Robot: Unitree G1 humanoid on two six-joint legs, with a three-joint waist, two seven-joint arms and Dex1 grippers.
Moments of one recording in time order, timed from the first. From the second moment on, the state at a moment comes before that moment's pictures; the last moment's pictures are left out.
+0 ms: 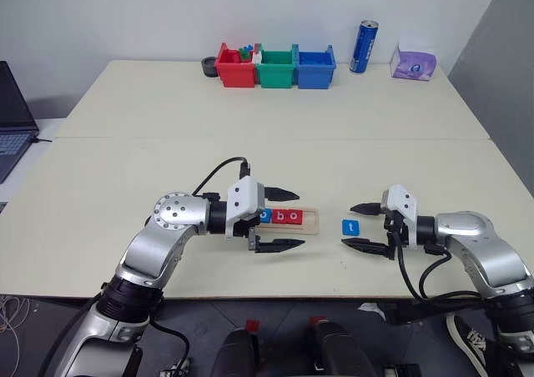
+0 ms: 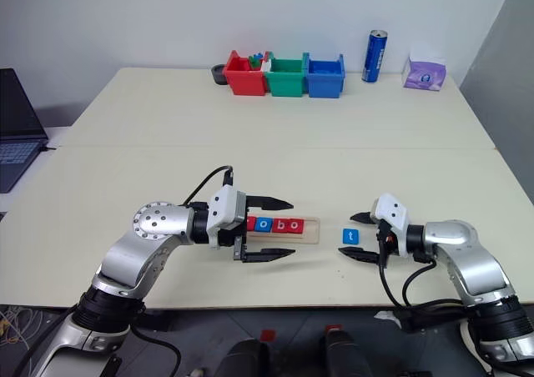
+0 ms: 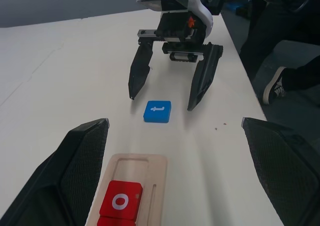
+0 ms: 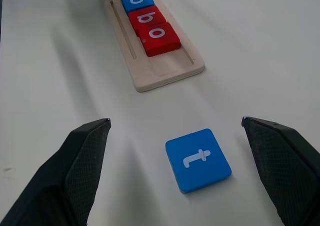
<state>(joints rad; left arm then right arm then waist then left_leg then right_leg) -0.43 0.57 -0.21 -0.19 -0.33 0.25 -1.15 -0.30 -0.73 0.13 -0.04 0.31 0.34 1.08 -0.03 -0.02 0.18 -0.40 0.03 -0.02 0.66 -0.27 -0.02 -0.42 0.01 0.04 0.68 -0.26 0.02</state>
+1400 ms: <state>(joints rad) -0.39 0.76 -0.03 -0.07 -0.36 0.19 -1.26 -0.53 -0.55 0.27 0.04 0.21 0.38 1.09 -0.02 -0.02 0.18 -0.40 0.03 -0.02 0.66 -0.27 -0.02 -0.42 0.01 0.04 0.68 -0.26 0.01</state>
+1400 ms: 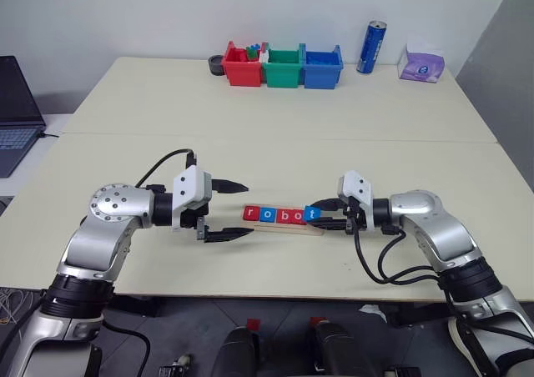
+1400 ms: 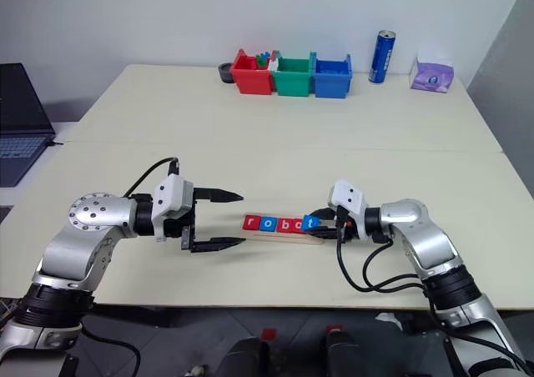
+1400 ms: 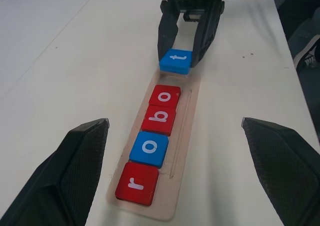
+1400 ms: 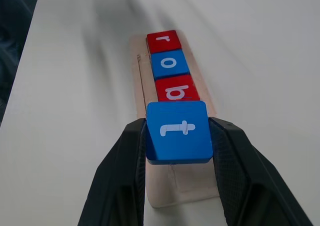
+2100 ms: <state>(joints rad) -0.37 0.76 -0.03 -0.12 -0.37 0.21 -1.23 -0.58 -0.53 0.30 0.20 0.10 0.25 1.14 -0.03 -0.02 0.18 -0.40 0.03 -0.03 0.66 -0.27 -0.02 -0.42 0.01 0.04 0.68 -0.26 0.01</state>
